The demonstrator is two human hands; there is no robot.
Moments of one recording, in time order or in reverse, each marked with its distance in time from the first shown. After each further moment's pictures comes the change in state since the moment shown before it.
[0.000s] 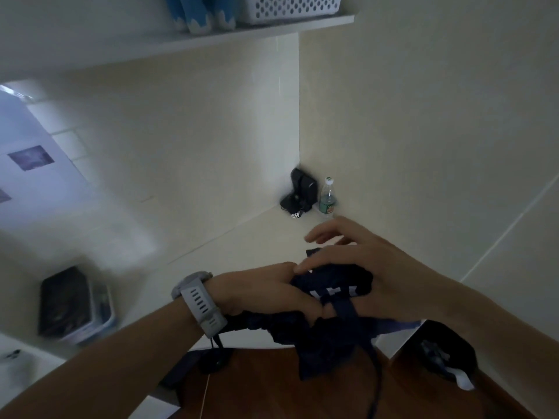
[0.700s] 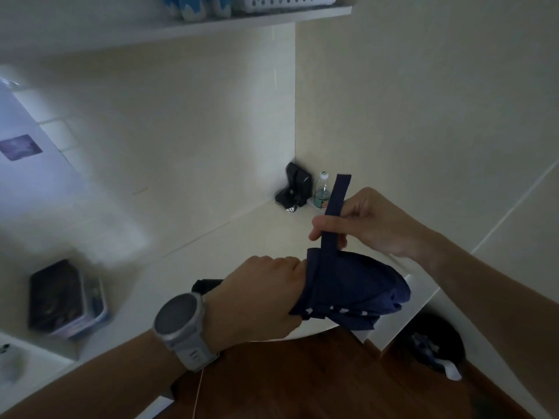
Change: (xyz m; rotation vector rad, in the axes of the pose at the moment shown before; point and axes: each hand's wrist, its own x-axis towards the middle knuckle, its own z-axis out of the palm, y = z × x) left_hand -0.002 -0.030 0.025 1.128 0.468 0.332; right_hand 0.036 0.032 -0.017 0.556 0.111 0.299
